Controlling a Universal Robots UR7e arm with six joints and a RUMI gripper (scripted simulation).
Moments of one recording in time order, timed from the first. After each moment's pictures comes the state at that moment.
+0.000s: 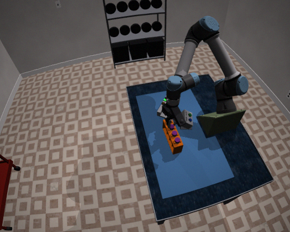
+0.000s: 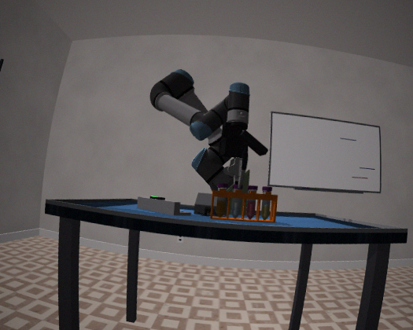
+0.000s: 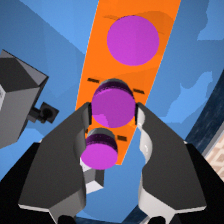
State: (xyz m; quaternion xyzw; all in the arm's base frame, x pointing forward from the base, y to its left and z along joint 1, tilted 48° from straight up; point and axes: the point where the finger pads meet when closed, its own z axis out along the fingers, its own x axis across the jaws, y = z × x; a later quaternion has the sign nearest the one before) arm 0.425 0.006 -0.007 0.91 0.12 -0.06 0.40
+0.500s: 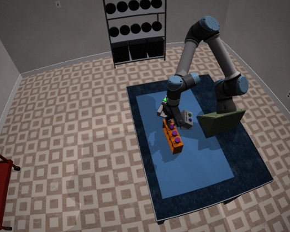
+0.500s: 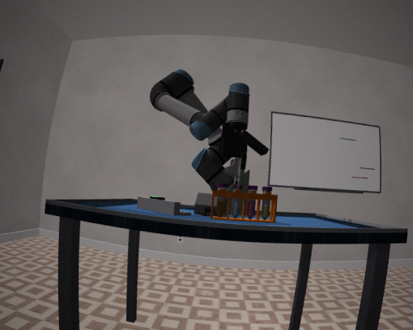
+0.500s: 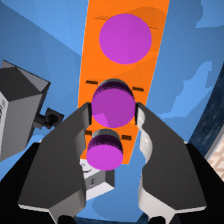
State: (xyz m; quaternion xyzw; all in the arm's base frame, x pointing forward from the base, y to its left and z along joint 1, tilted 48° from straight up) arm 0.425 0.006 -0.007 0.91 0.07 -0.04 0.40
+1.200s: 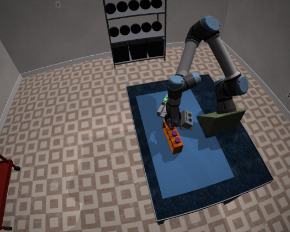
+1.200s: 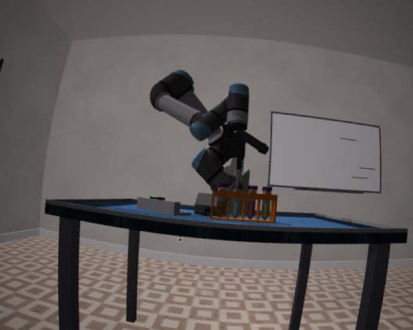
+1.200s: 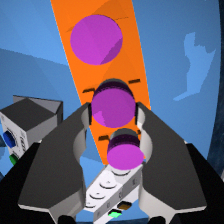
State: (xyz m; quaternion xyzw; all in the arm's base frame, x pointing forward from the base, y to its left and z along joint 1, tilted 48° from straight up) arm 0.425 0.006 -0.007 0.91 -0.09 0.03 0.40
